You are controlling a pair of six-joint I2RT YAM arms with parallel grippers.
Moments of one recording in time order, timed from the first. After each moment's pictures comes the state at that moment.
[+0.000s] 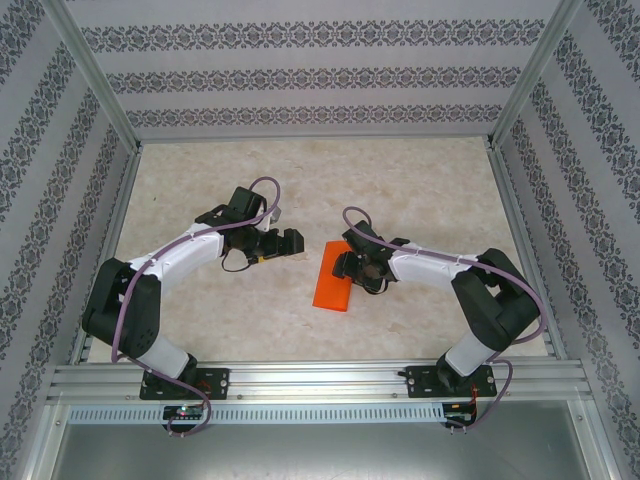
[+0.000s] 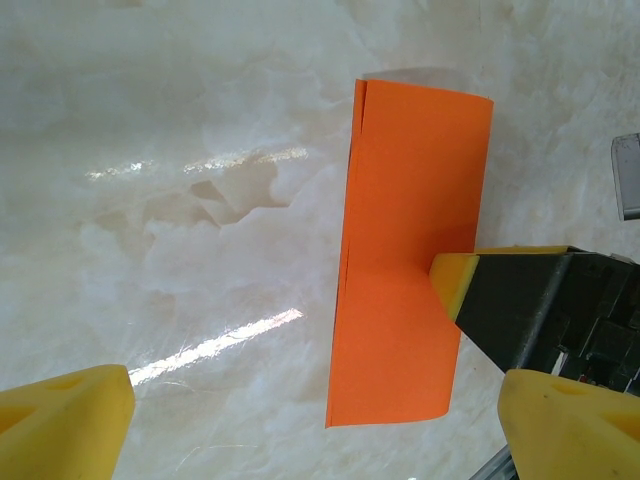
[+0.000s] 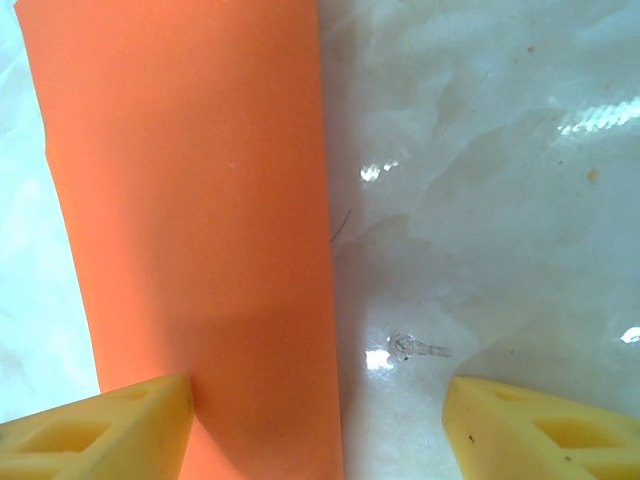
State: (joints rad) left arm -0.43 1.56 1.02 -0.52 0.49 -0.55; right arm 0.66 1.62 0.84 -0.40 -0.05 0.94
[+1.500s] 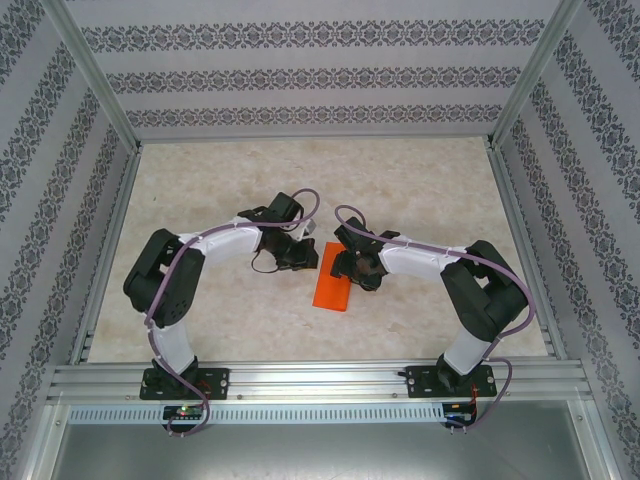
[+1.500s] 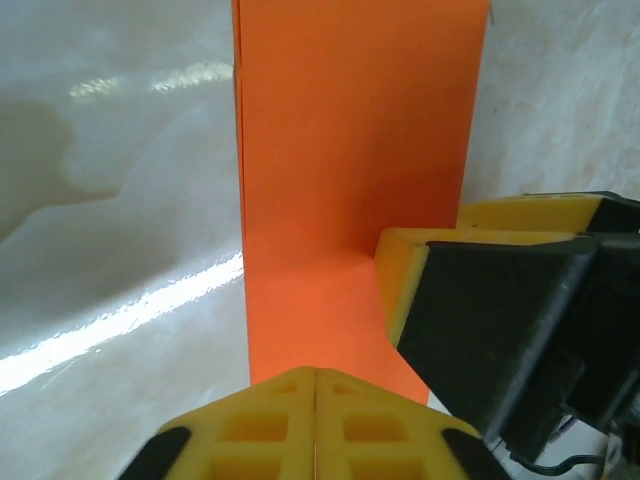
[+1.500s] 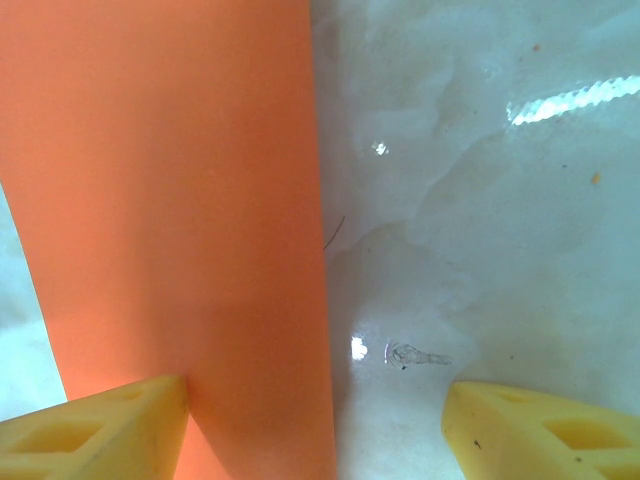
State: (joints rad) left arm -0.59 1.84 1.17 -0.50 0.58 -0.57; right arm 0.67 1.71 0.93 -0.51 -0.02 0.94
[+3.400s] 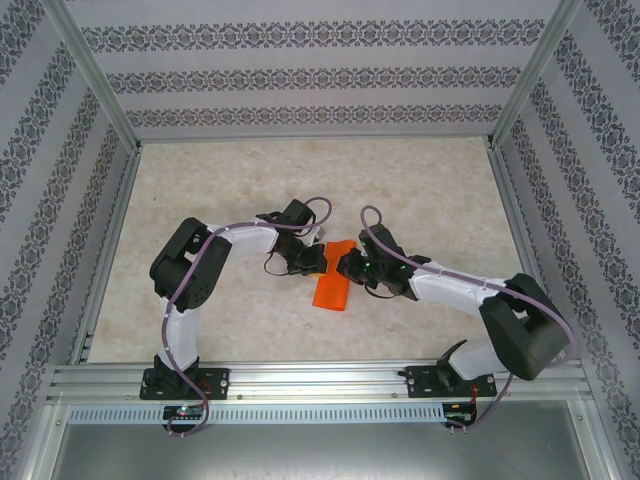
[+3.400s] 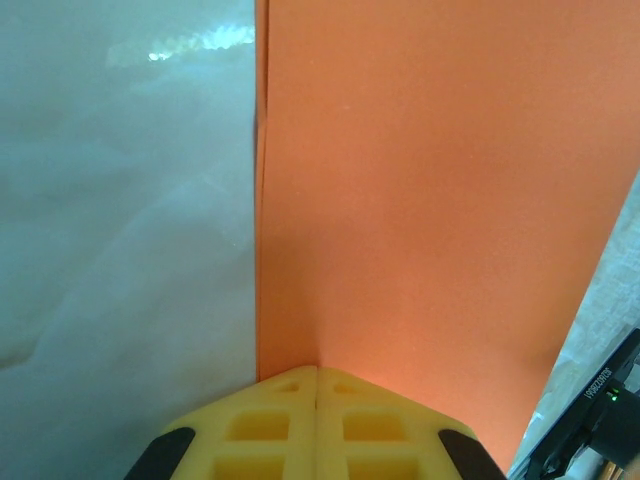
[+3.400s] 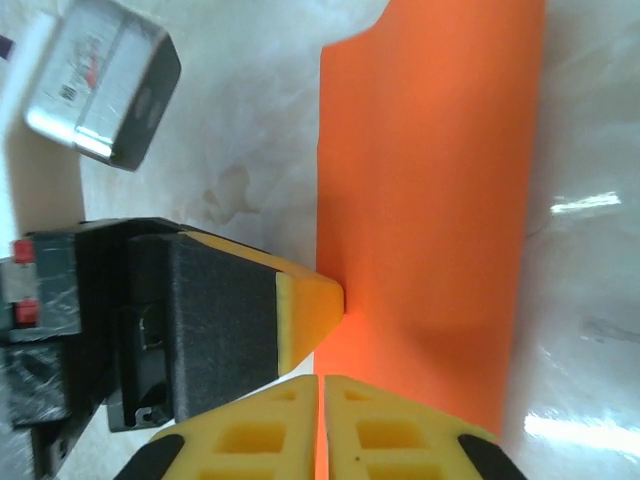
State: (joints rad) left arm -0.61 2.01 1.22 -0.43 0.59 -0.60; right arm 0.64 1.44 0.64 -0.03 -0.22 0.99
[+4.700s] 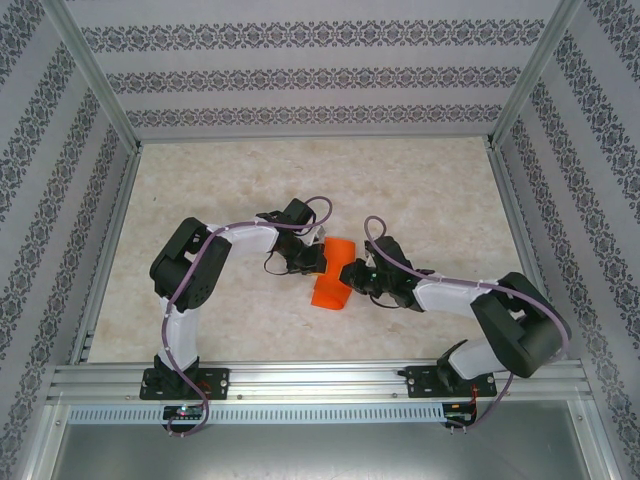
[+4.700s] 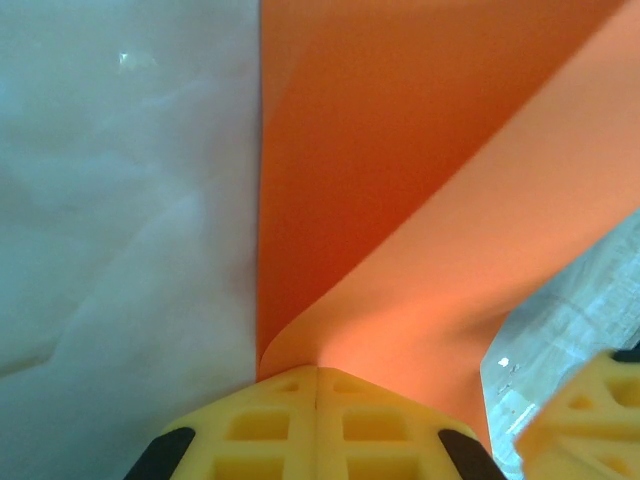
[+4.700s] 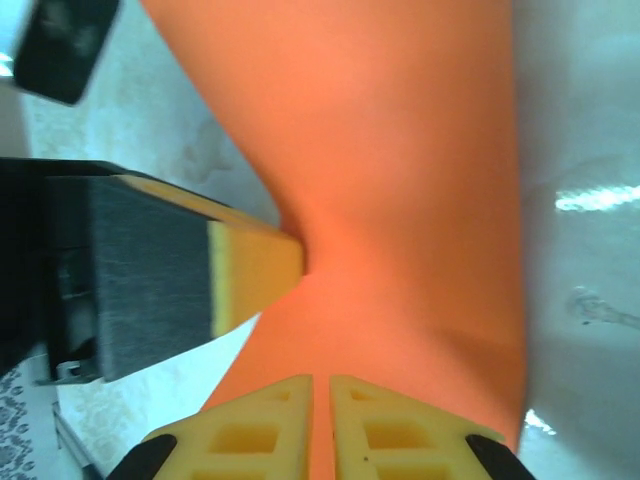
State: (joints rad) left arm -0.61 2.01 1.23 -0.45 0.58 -0.58; right arm 0.61 1.42 0.48 0.19 -0.32 0.97
